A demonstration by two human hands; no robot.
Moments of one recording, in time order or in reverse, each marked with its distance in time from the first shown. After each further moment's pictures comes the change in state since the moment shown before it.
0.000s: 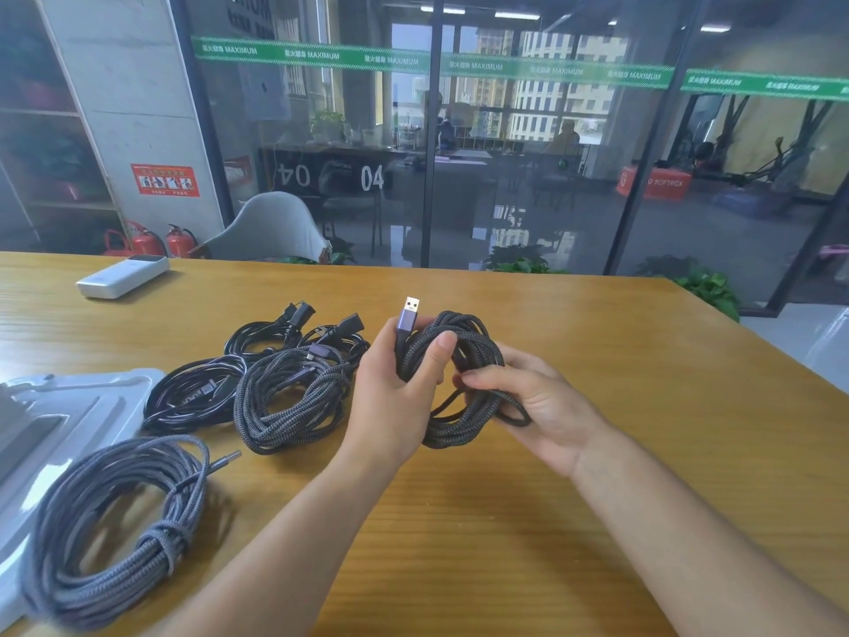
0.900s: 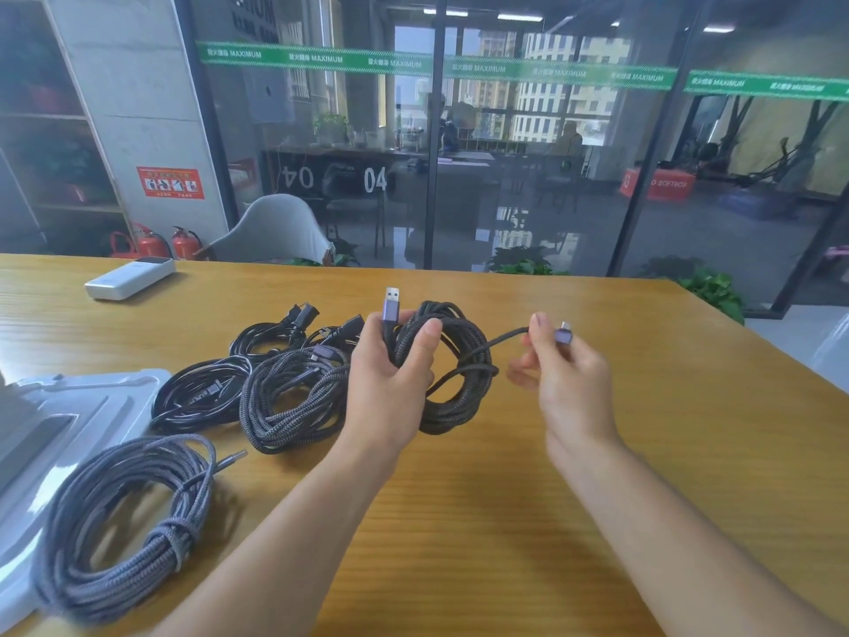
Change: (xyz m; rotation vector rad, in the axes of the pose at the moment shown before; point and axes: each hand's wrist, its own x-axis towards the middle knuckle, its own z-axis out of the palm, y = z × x) left_hand 0.005 0.003 -0.005 -0.111 0.065 -0.065; right_hand 0.004 0.004 0.002 -0.074 0.748 -0.364
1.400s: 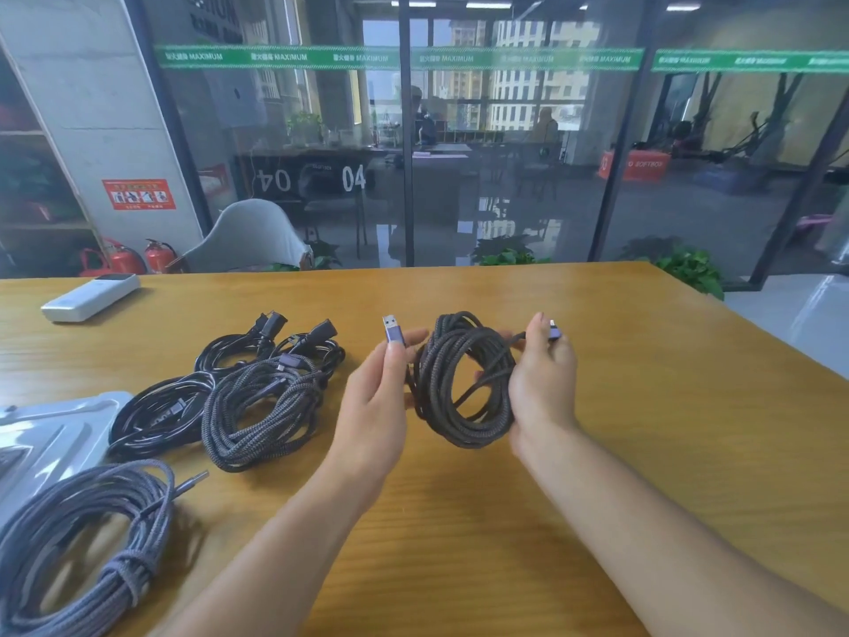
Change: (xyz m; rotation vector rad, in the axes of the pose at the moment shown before) left_hand -0.015 -0.006 0.019 0.077 -0.150 -0.084; right_hand 0.009 0.012 0.005 0.037 0.158 0.229
